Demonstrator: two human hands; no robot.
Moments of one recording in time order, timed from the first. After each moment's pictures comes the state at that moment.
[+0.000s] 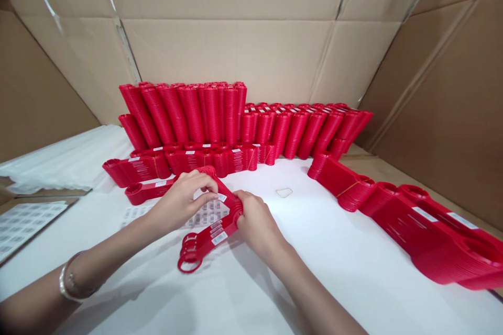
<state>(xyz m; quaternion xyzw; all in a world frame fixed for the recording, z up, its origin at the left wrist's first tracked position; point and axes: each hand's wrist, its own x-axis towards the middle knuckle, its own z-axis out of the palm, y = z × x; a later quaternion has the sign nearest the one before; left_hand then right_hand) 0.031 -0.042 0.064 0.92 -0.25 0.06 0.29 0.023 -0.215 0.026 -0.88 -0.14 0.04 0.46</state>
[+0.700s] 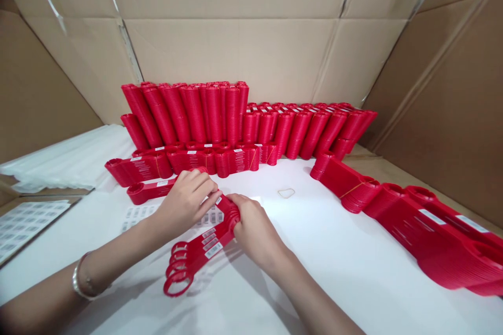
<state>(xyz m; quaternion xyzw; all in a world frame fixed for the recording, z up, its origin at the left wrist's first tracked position) 0.033 -0.041 0.046 0.89 -0.34 0.31 0.04 0.013 -0.210 0.032 -0.84 -0.20 0.05 0.50</state>
